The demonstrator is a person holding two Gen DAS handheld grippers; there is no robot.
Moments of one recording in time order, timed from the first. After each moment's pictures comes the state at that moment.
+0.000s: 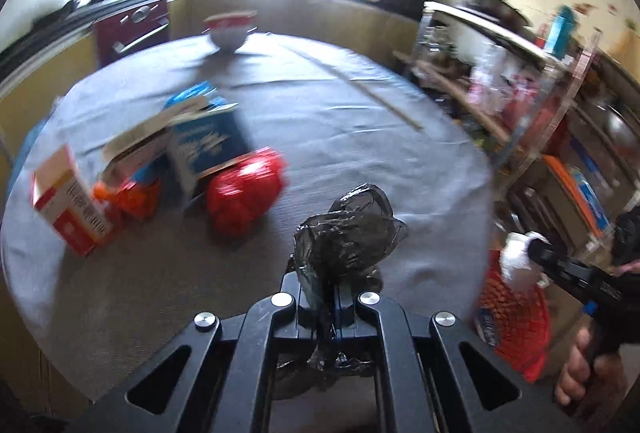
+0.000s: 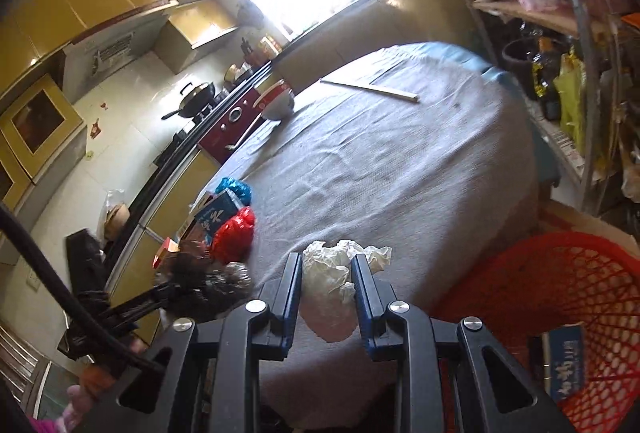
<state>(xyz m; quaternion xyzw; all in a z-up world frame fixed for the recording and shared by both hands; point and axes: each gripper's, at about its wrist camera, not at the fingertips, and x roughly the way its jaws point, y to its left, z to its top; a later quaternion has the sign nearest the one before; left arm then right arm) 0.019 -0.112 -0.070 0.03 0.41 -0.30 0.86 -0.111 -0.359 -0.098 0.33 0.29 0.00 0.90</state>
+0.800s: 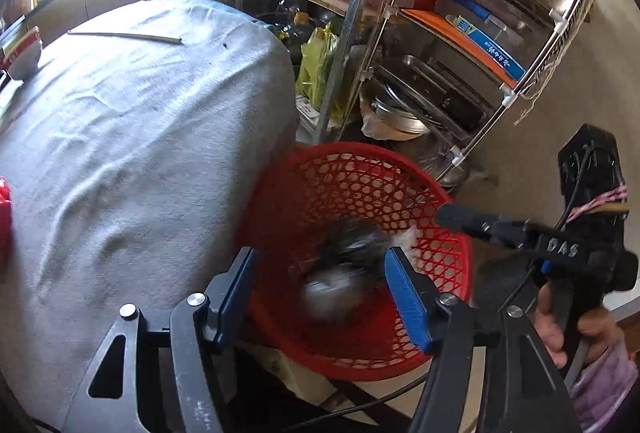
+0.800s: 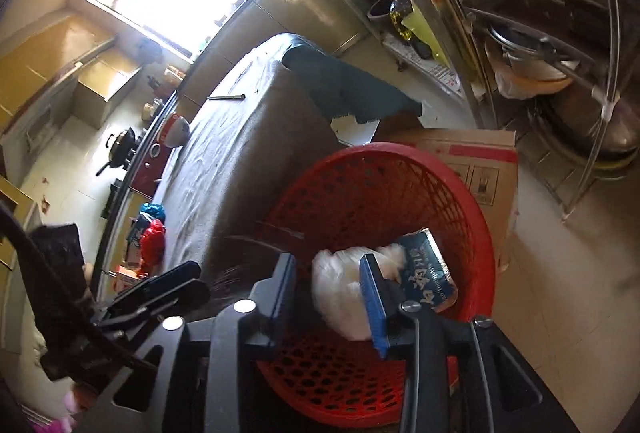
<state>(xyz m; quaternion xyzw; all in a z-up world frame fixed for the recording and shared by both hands) -0.091 -0.287 -0.109 0.18 0.46 -0.47 0.73 -0.241 -0.459 -0.158 0.44 0.33 -0.11 0.83</state>
